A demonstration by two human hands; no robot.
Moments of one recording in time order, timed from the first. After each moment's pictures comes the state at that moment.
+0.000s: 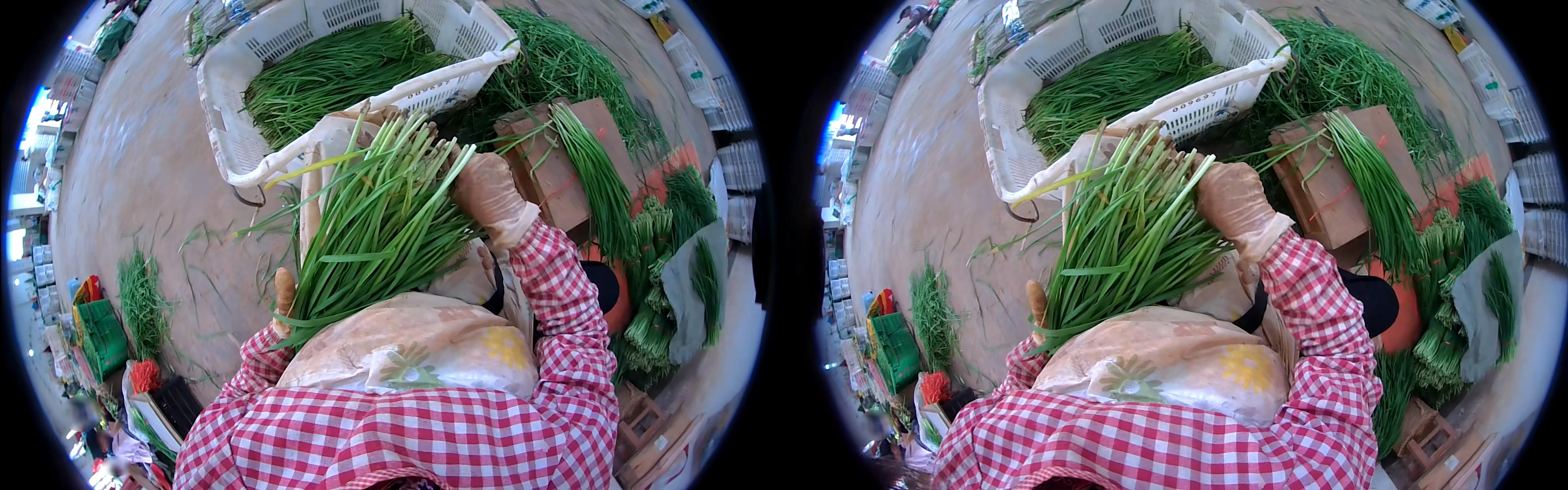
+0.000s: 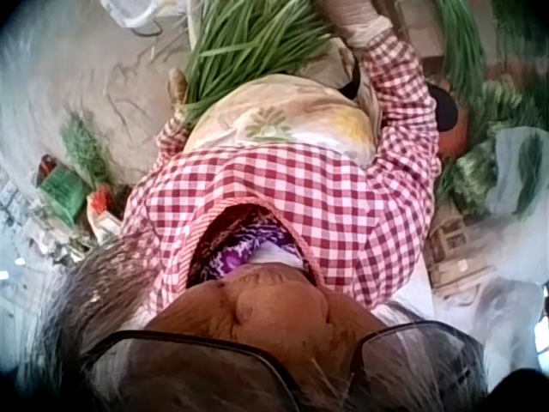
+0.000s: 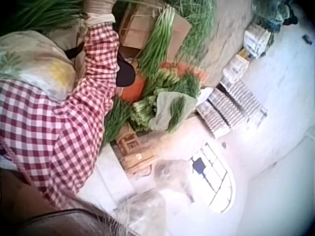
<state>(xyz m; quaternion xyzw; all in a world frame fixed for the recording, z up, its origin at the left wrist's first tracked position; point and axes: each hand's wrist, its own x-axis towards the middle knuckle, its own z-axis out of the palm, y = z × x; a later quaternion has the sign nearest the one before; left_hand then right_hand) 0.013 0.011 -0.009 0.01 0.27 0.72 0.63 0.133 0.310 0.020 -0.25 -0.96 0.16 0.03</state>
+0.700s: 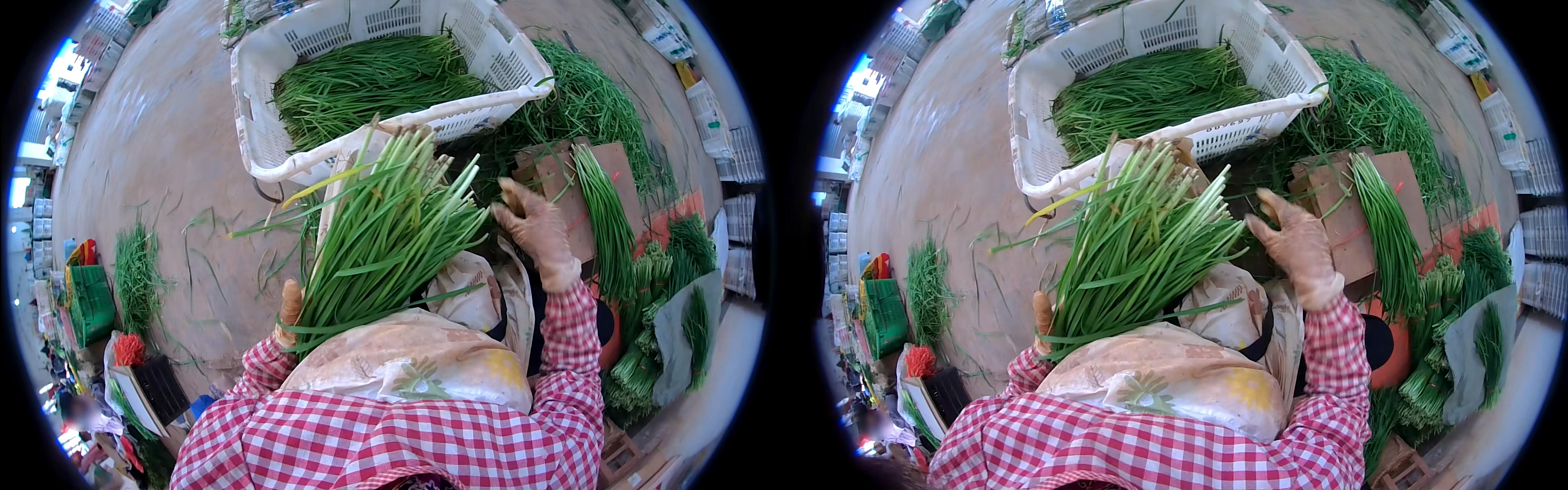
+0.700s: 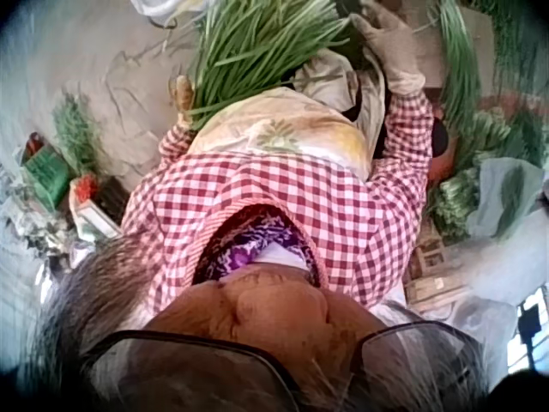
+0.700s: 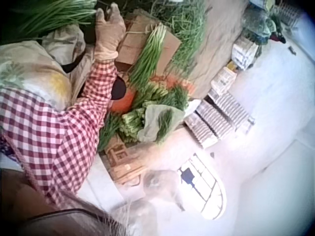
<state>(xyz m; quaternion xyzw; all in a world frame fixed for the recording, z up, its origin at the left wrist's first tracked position) 0.016 0.000 -0.003 0.02 0.34 0.73 0.59 0.182 0.332 0.009 -0.35 -0.85 0.39 0.10</state>
